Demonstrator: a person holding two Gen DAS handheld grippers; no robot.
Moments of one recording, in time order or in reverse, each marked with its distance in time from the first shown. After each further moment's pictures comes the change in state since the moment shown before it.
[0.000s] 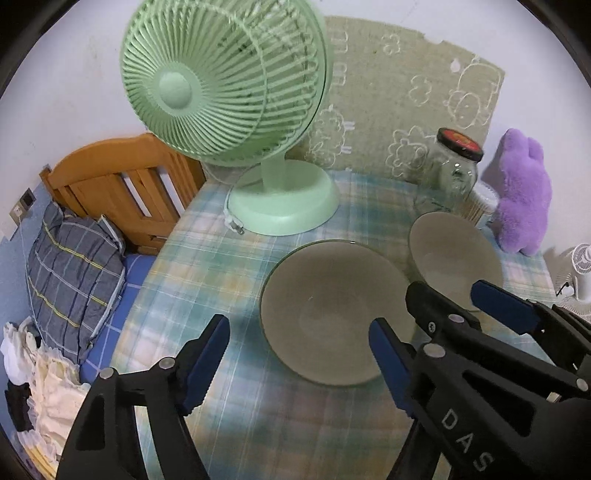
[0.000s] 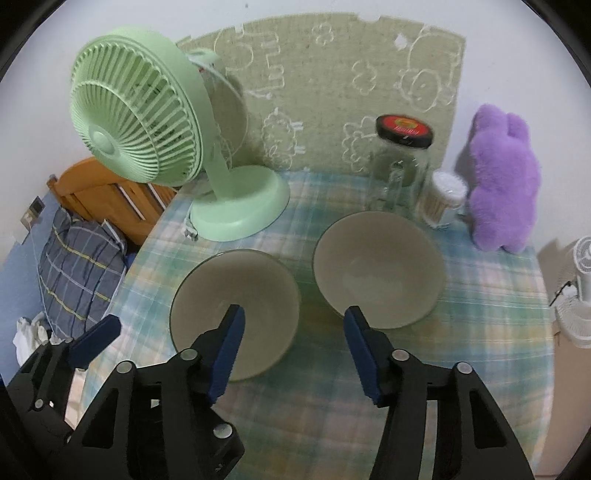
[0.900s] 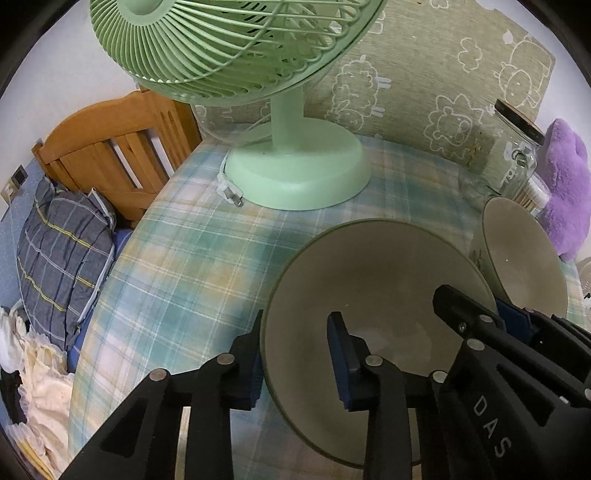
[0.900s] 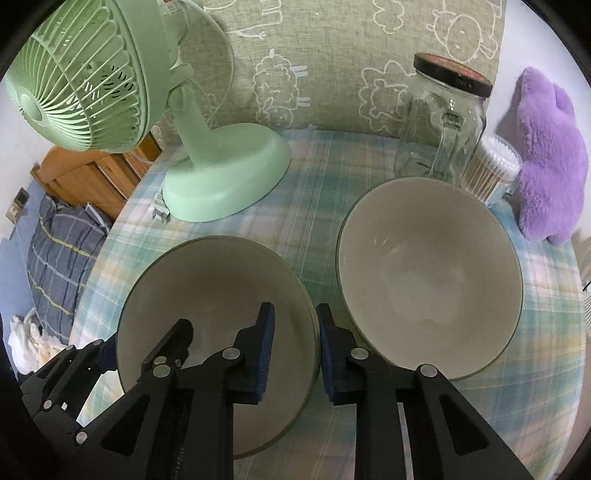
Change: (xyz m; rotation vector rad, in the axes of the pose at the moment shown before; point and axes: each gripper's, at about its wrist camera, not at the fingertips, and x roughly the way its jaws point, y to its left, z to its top) left arm 0.078 0.012 0.006 -0.051 0.089 0.015; right arm 0.087 0.004 0.009 0.004 0.105 -0.012
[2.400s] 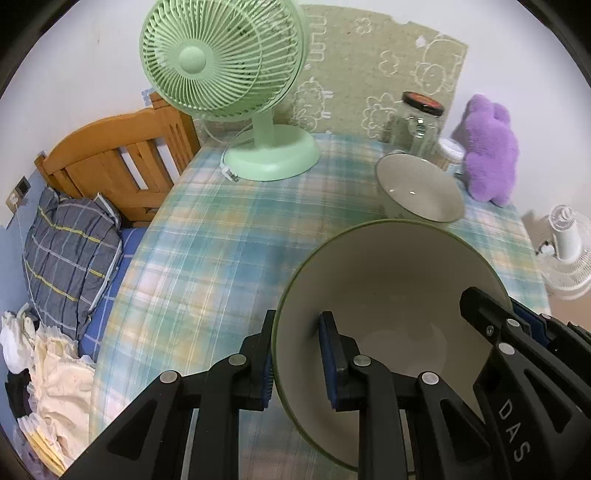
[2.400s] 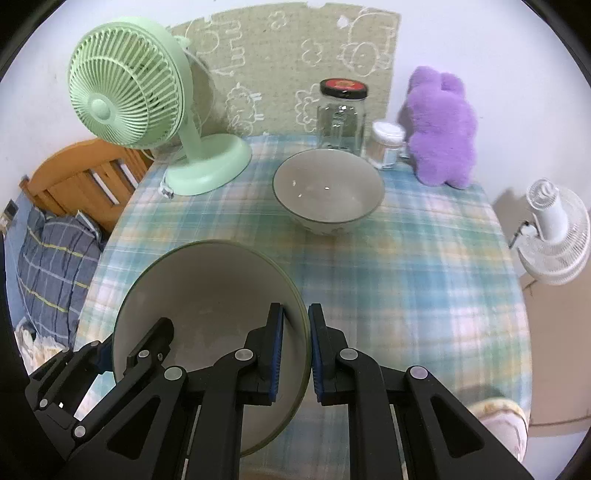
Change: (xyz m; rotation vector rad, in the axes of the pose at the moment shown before) left arm -0.128 -0.013 -0.084 0.084 -0.020 -0.064; right arm -0.142 -0.006 -0.097 0.099 -0.053 -0.133
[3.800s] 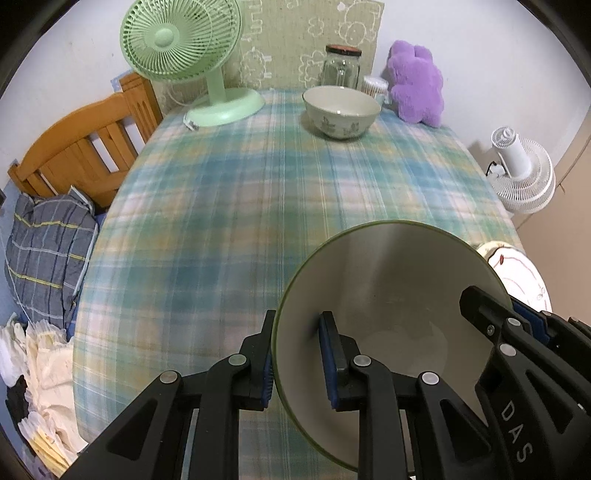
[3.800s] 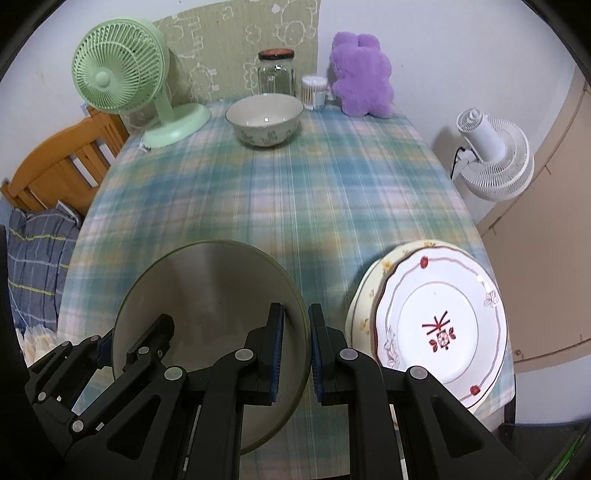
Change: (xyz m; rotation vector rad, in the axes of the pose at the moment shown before) left arm -0.045 -0.015 -0.119 0.138 0.086 -0.114; right arm -0.072 -0.019 -0.134 0.116 0.066 -0.118
